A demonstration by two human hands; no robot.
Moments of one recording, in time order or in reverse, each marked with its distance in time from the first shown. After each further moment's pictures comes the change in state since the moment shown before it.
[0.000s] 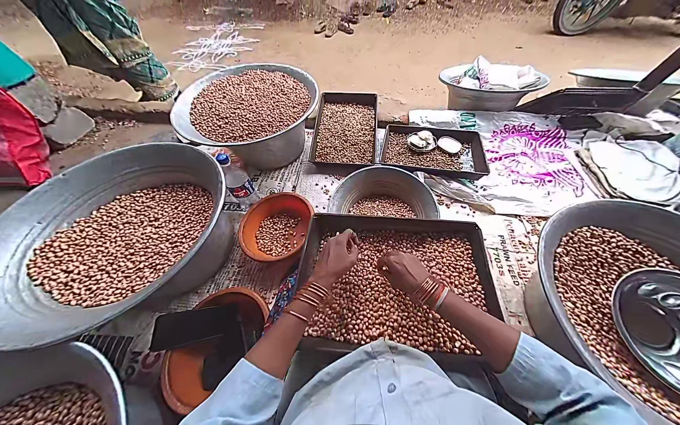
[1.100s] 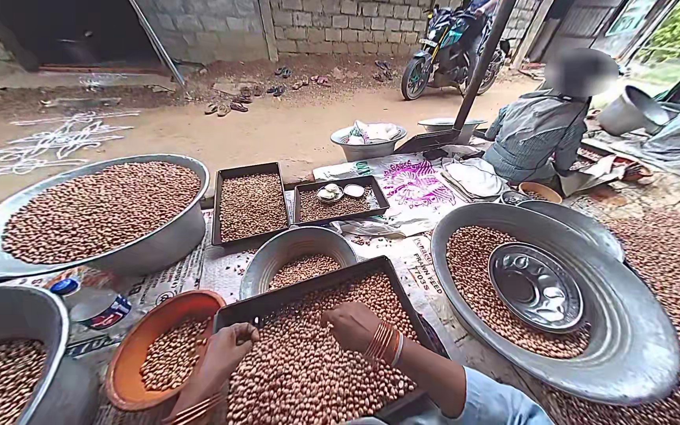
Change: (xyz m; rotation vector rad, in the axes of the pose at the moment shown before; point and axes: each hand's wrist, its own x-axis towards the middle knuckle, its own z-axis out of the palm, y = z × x) left_hand 0.005 -0.029 -0.040 0.056 -0.071 -0.023; right_hand -0.059 -0.007 -0.045 0.104 0.091 0.072
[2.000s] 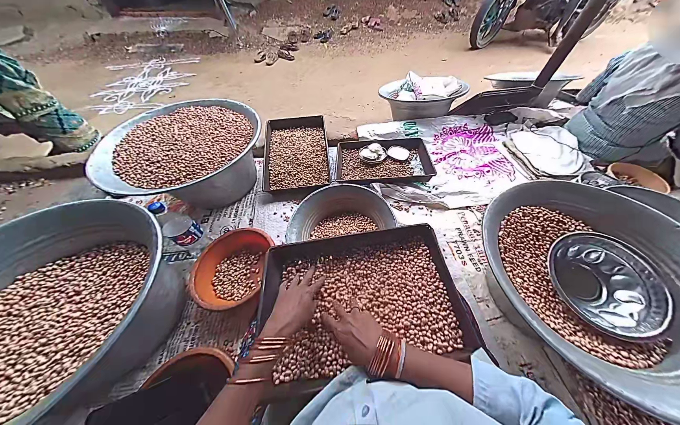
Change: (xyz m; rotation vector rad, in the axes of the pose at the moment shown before) left_hand -0.013 0.021 0.047 0.531 -0.324 0.007; right_hand 0.010 -0.061 0.088 -0.063 -0.261 0.000
